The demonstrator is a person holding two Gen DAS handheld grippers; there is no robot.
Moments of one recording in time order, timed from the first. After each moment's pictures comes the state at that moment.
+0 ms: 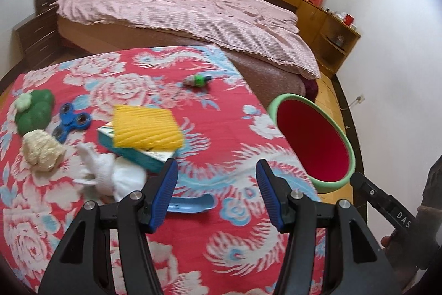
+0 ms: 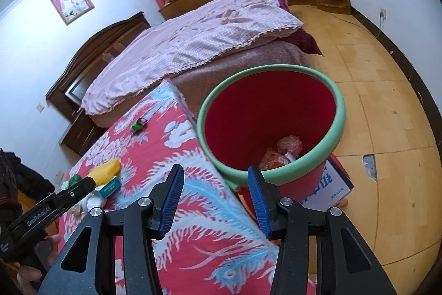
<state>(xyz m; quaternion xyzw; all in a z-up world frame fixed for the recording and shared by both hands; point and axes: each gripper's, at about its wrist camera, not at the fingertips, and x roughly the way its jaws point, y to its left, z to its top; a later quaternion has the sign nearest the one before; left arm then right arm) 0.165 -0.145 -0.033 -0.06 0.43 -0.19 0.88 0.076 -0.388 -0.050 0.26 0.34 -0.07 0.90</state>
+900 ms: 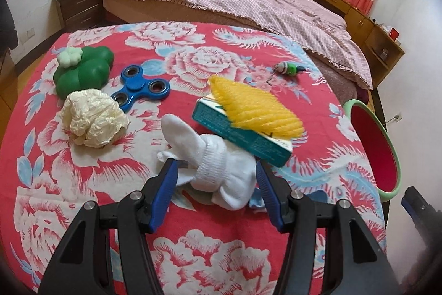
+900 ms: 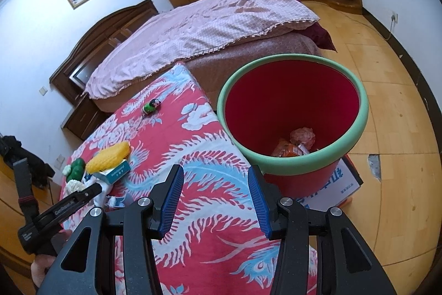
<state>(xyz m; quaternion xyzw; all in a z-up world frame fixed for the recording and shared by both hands) 0.188 -0.073 -0.083 -0.08 0.47 -0.08 0.88 0.086 -0.359 -0.053 0.24 0.37 -0.05 0.90</state>
